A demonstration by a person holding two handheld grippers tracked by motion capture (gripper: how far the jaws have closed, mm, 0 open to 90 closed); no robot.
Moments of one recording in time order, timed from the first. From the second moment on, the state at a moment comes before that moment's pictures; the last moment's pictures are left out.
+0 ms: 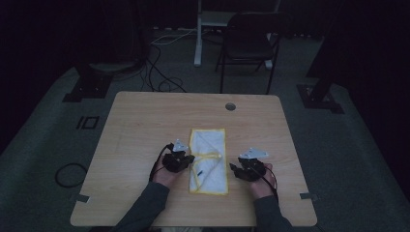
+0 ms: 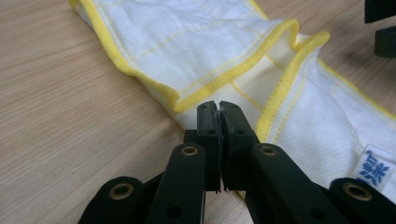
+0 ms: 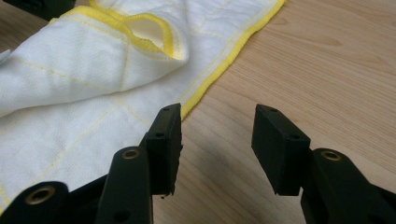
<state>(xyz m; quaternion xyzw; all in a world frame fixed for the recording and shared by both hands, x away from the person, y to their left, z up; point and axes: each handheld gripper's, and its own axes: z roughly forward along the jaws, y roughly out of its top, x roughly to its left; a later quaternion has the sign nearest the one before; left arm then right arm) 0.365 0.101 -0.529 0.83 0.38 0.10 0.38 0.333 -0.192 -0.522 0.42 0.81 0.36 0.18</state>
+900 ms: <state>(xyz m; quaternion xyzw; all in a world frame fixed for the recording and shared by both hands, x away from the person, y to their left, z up) 0.309 0.063 -0.529 0.87 0.29 0.08 0.39 0.337 -0.191 -0.512 0.42 0.81 0.36 0.20</state>
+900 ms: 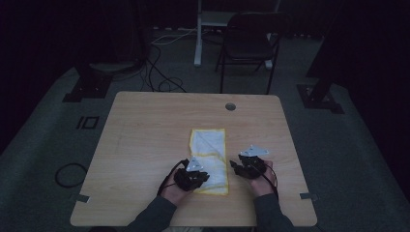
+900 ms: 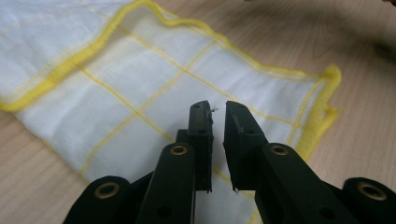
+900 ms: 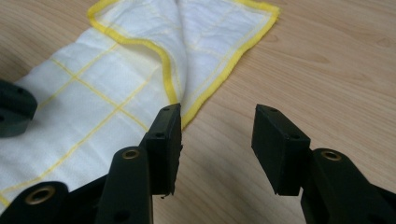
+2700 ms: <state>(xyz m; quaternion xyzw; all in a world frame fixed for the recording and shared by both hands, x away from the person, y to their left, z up) 0.298 0.100 -0.544 0.84 0.34 0.07 0.41 0.403 -0.096 -0.515 0.27 0.88 0.32 0.22</state>
